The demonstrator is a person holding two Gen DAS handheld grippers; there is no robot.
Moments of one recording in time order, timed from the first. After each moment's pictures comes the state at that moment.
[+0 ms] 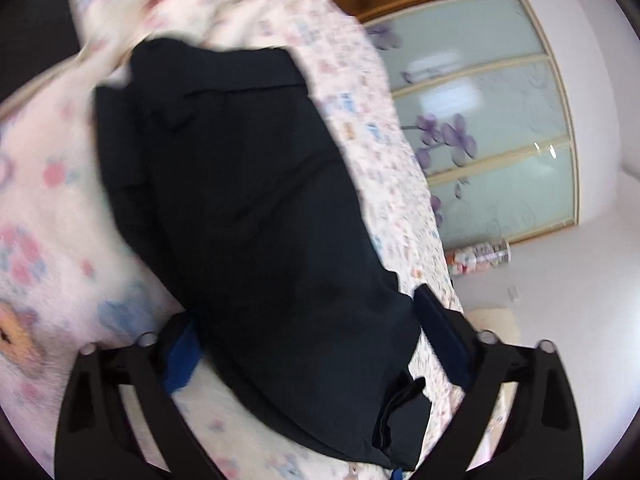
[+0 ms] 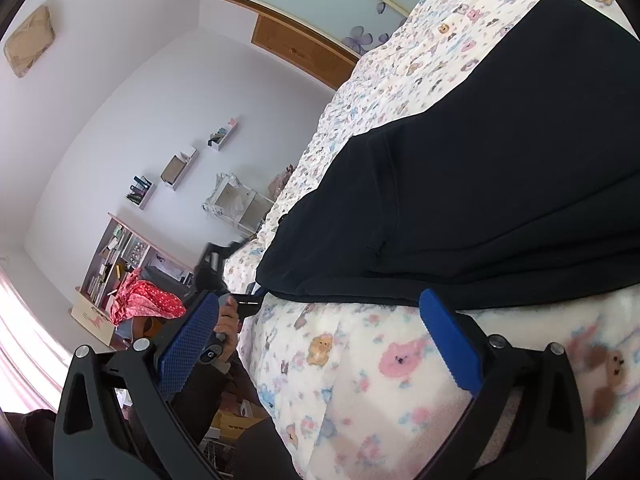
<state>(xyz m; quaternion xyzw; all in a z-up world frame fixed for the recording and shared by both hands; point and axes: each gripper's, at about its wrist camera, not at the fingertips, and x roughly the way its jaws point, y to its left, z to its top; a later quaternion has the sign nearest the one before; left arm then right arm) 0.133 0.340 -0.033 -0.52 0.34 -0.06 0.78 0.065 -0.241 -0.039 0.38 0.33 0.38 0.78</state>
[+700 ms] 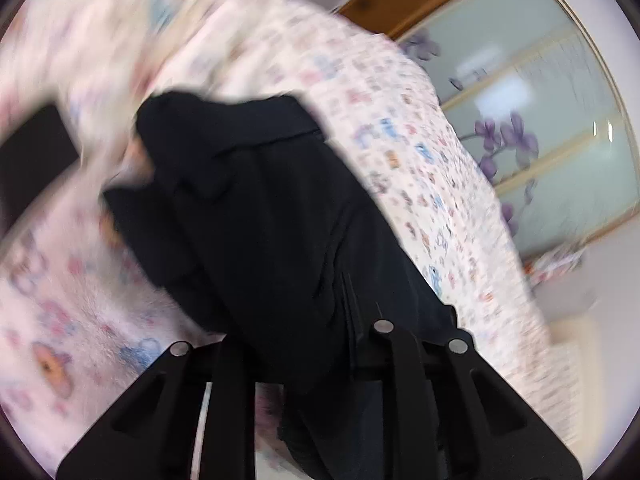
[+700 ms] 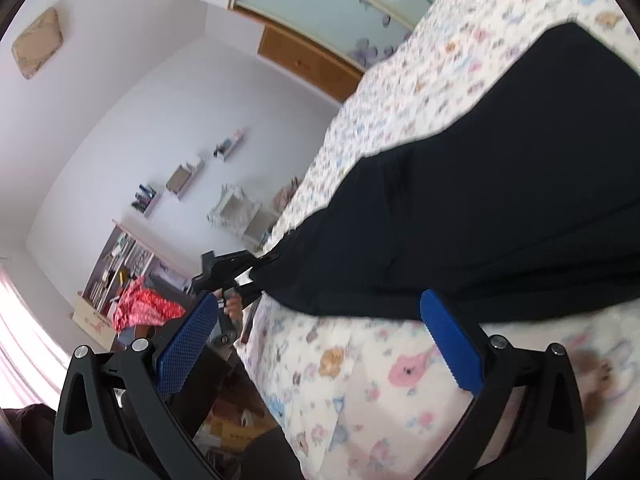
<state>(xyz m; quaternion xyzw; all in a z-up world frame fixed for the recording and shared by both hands) 0.172 0.305 0.026 -0.38 0.38 0.08 0.84 0.055 -0.257 -0.022 0.39 0.29 0.37 0.79</state>
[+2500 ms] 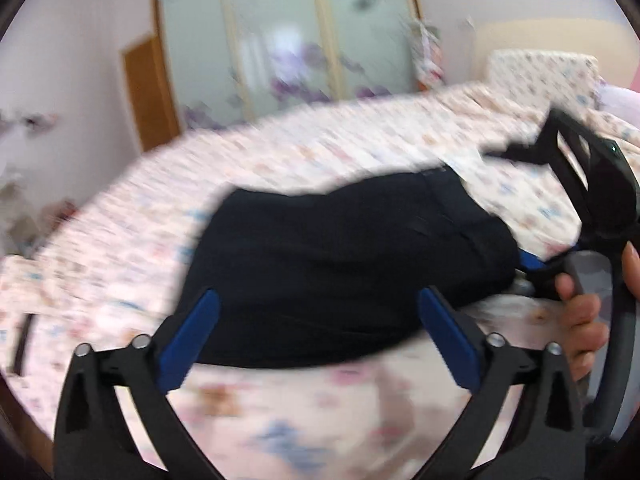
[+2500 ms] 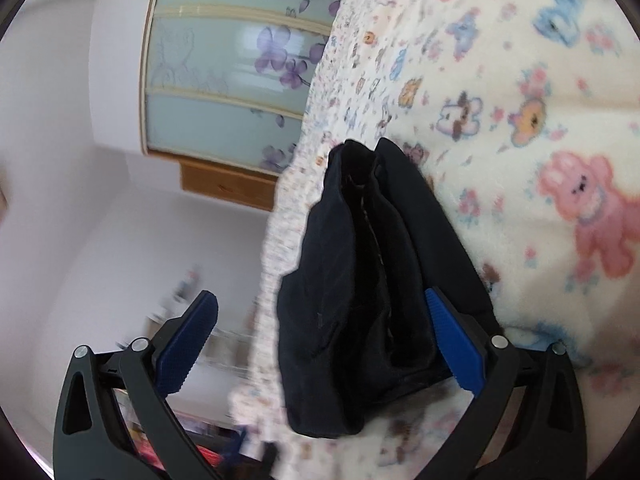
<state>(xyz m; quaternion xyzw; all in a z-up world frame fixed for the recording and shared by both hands) -0.014 -0.079 0.033 0.11 0.24 -0.08 0.96 0.066 -0.367 -0.045 0.53 0.27 0.15 0.79</state>
